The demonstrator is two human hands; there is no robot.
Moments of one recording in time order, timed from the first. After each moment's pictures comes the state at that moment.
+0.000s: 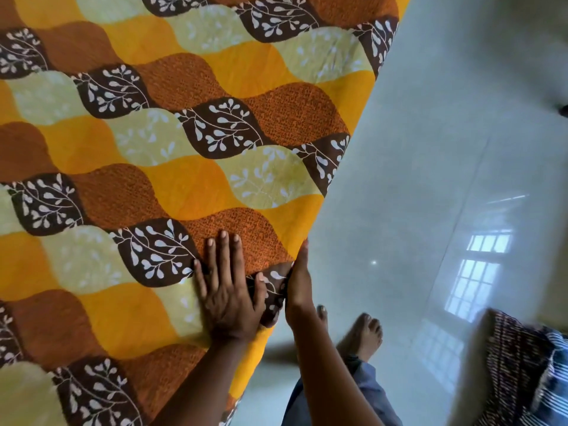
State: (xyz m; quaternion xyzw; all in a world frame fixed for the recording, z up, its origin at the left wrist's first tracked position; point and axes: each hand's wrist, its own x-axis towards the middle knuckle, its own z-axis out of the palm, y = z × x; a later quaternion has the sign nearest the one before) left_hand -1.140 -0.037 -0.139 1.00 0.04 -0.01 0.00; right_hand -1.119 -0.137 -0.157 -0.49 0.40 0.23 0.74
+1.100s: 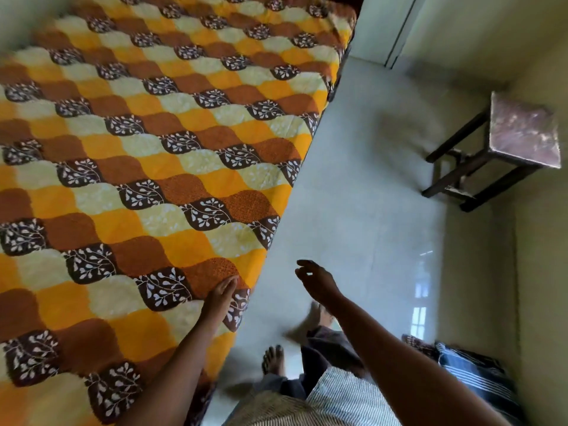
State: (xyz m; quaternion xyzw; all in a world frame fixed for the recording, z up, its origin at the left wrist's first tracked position) left_hand -1.119 -0.063 -0.014 0.77 0.20 -0.29 0.54; right_hand -1.122 -0.290 0.040 -0.83 0.19 0.27 0.44
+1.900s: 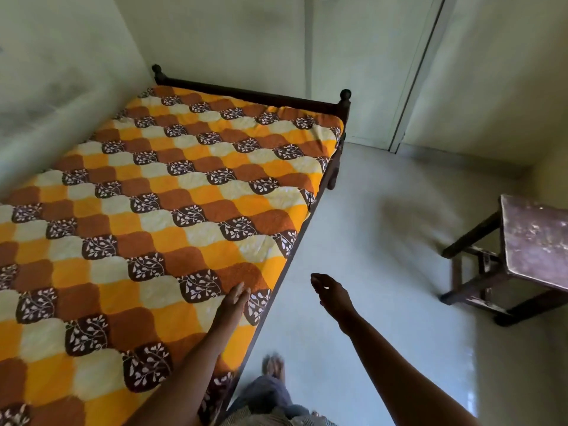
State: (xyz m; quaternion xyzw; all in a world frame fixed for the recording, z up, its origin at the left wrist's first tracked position) left_hand -0.823 -0.285 0.053 0.79 0.18 -0.21 0.55; right_hand -0.835 -0.512 0.079 -0.78 0.20 0.17 0.57
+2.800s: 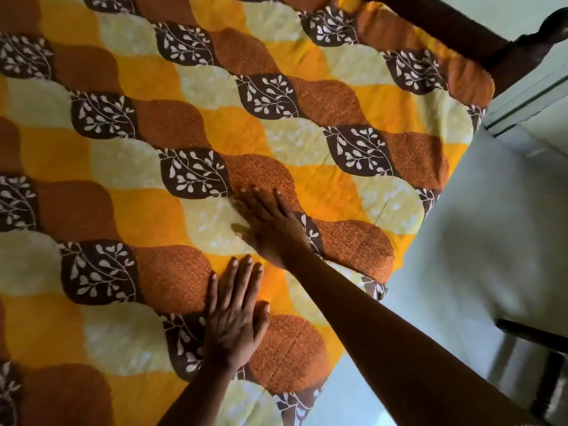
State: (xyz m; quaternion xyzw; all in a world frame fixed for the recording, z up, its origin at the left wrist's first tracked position) left_hand -0.457 -0.290 -0.132 0.99 -0.02 -0.09 0.10; right_hand -0.299 -0.386 -0.136 -0.94 -0.31 0.09 0.08
